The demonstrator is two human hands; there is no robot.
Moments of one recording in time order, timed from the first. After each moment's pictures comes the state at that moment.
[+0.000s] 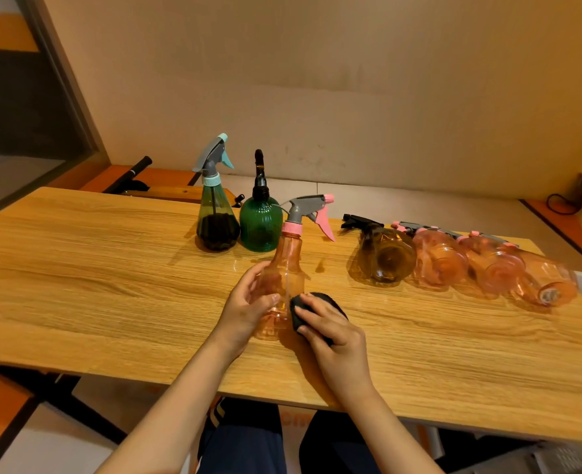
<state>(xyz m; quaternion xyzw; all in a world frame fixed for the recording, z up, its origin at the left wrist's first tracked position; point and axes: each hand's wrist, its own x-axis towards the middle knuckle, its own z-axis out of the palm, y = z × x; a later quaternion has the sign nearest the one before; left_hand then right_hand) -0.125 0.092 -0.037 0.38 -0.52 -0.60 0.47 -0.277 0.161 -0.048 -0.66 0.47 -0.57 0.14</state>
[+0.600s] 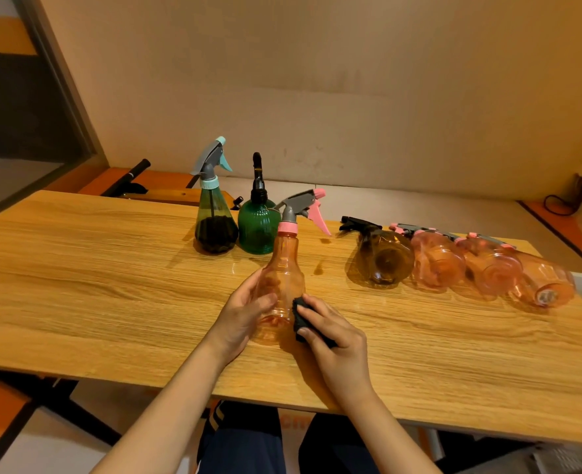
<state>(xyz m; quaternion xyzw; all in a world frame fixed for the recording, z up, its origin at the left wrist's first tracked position) -0.122 0.096 -0.023 0.33 -0.48 -0.69 0.43 -0.277 0.161 -0.045 -0.66 0.45 -0.59 0.14</state>
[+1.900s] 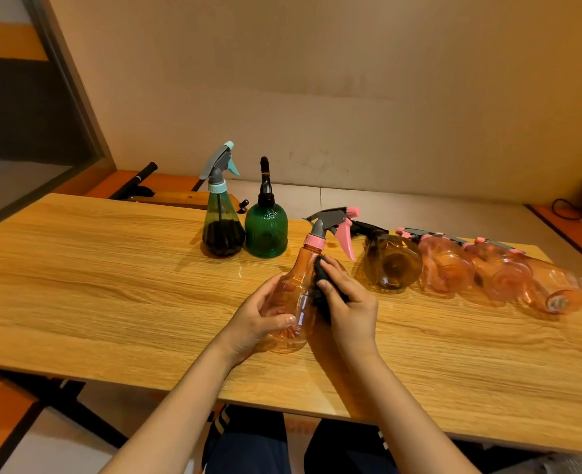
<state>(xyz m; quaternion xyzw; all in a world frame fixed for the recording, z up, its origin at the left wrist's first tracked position) -0.120 0.094 -0.031 0.35 -0.56 -0.65 0.38 -0.278 0.123 -0.007 -0.55 0.50 -0.63 0.22</state>
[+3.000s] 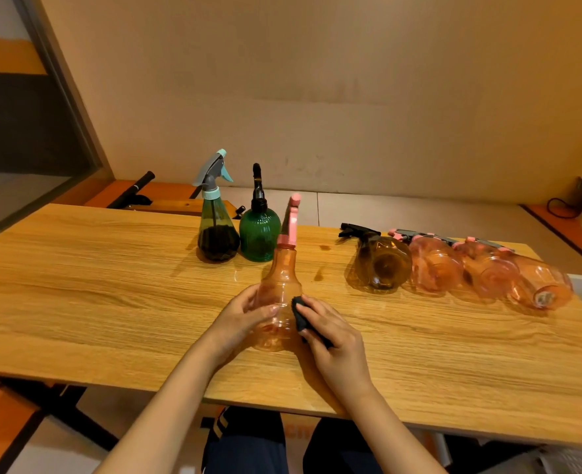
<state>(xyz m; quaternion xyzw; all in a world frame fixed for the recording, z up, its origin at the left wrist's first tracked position) -0.112 0.097 -0.017 0.41 -0.55 -0.63 0.37 -0.283 0.158 -0.042 -0.70 0.47 -0.54 0.07</state>
